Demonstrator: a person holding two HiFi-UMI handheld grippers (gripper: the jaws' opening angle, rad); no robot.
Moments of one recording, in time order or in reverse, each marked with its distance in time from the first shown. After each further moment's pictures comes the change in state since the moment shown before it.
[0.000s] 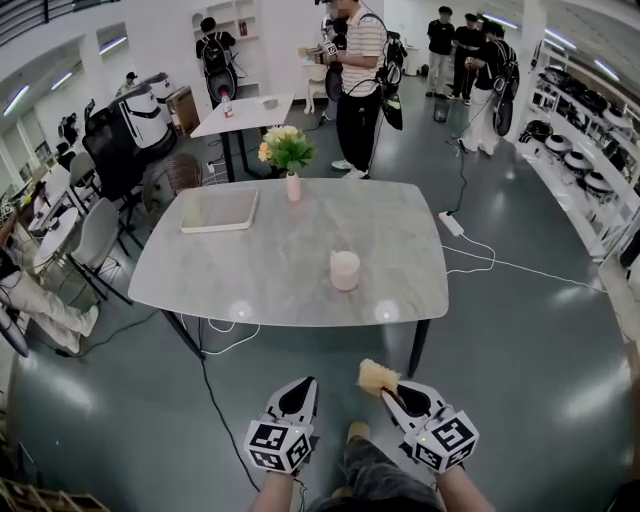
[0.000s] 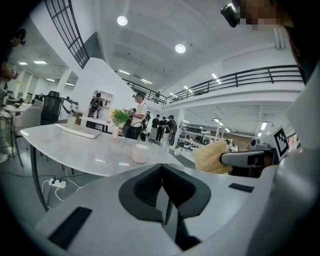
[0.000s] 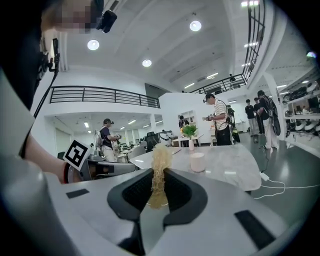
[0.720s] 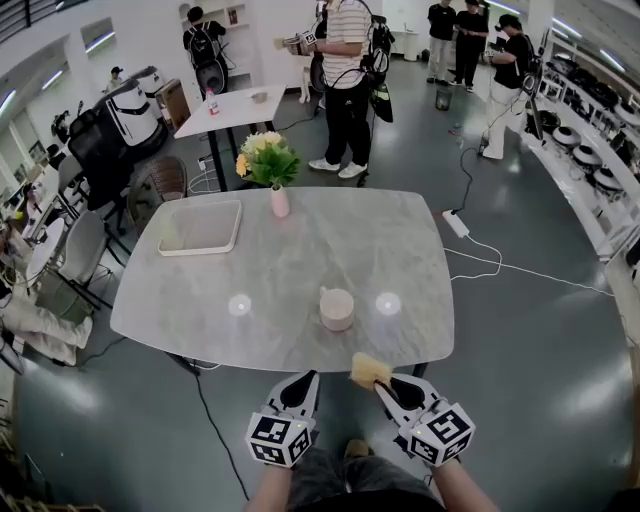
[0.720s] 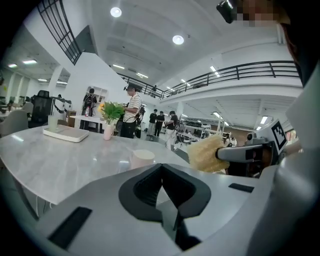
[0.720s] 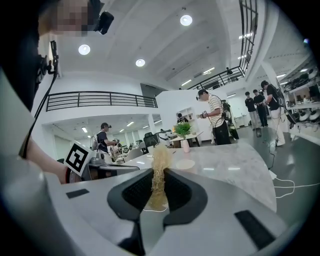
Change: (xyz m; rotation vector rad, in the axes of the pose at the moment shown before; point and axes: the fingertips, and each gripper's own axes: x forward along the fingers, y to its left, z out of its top) left arm 0.144 0.046 0.038 0.046 0.064 -0.021; right arm 0.104 -0.111 0.034 0.056 0.007 0.034
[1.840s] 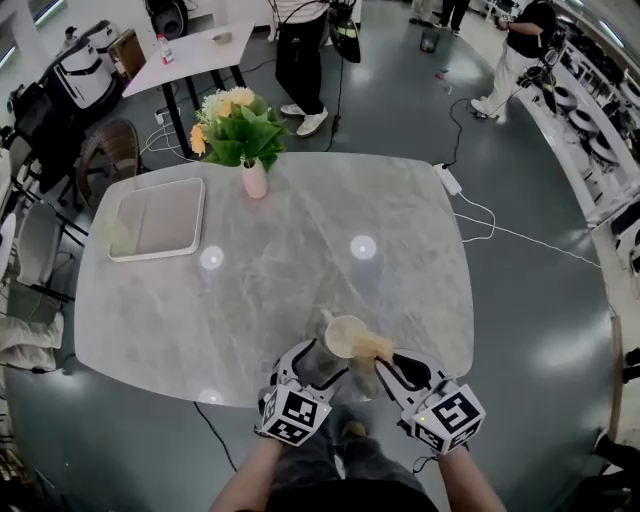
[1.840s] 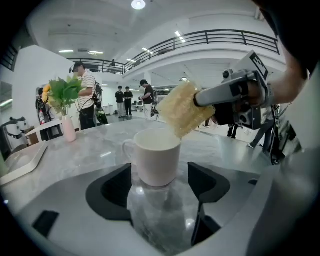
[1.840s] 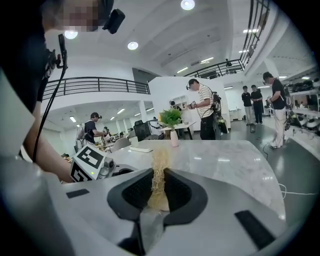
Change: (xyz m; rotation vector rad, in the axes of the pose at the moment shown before) left arm 0.154 0.070 -0.030 0.369 0.330 -0.275; right arm 0.135 -0.088 0.028 -0.009 0.155 -0.088
